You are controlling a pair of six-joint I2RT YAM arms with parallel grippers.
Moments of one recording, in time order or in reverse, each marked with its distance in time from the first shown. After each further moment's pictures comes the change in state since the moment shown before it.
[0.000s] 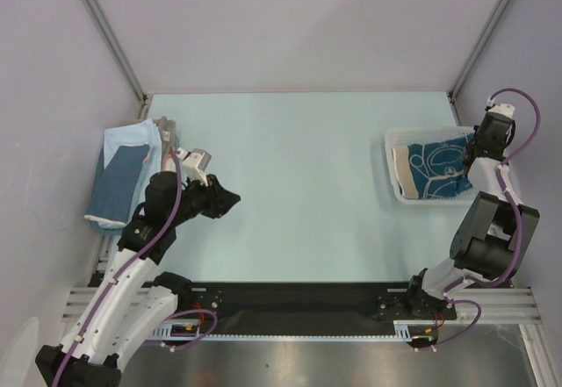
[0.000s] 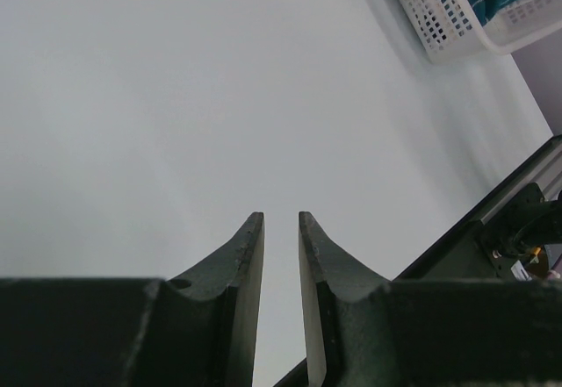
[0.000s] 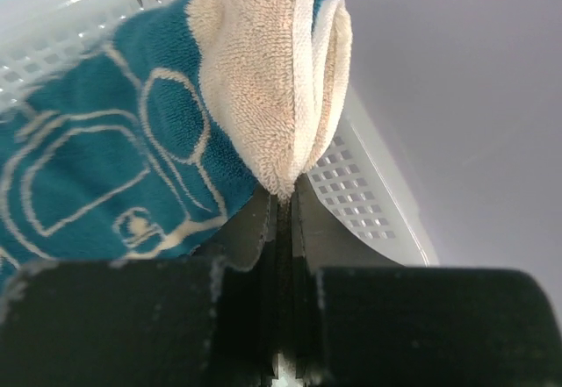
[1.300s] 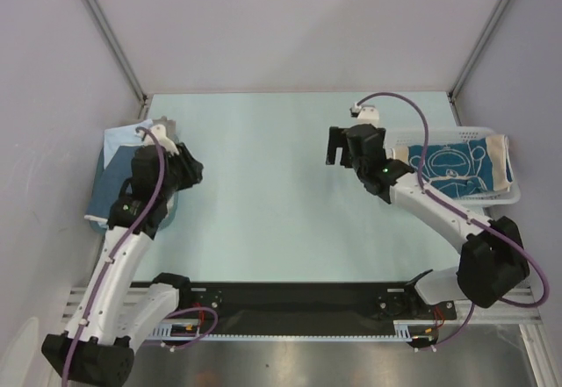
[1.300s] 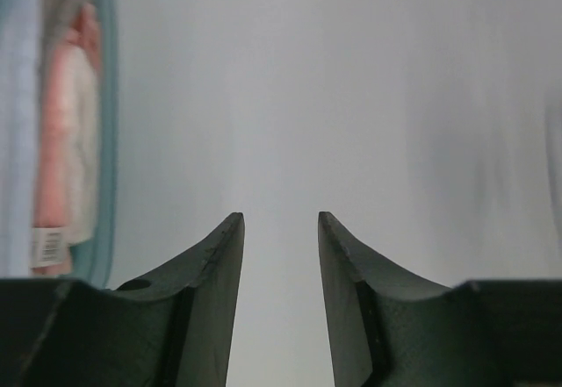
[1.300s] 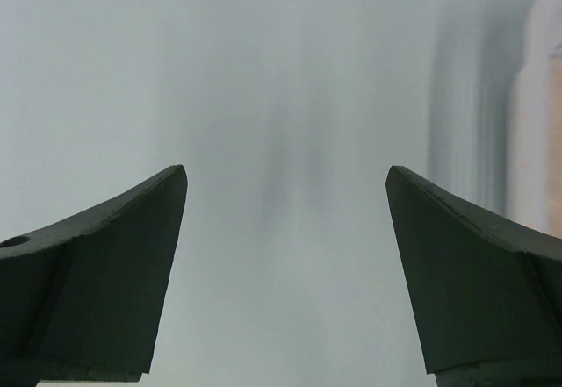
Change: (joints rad) left arm 0.108 0.135 0.190 -0.137 -0.414 -0.058; right arm 0.929 -0.194 -0.020 -0.145 0.073 0.555
